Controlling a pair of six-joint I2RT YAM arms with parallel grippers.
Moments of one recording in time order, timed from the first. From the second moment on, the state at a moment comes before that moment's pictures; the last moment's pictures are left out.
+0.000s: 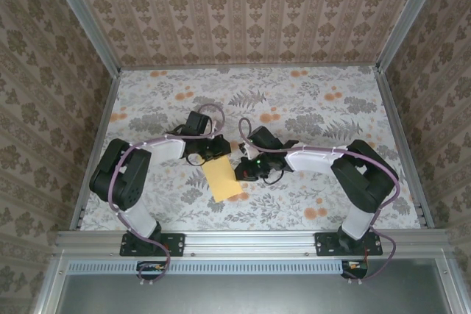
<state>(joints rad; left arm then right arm) -0.51 1.69 0.86 -0.13 0.54 -0.67 0.73 1.74 0.93 -0.17 -0.57 0.71</state>
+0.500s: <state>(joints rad) -0.54 1.75 0.86 -0.14 0.55 -0.66 0.73 1.88 0.97 -0.11 -0.55 0.76</state>
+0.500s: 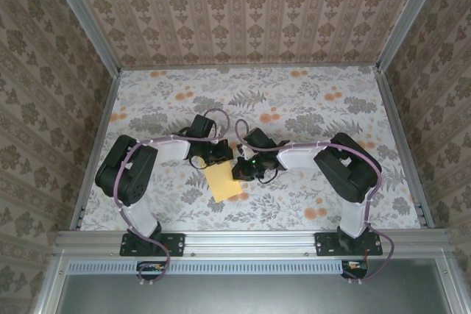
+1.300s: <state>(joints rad) -0.39 1.82 0.86 -0.13 0.66 -0.59 0.72 1.88 0.97 -0.15 -0.53 0.71</state>
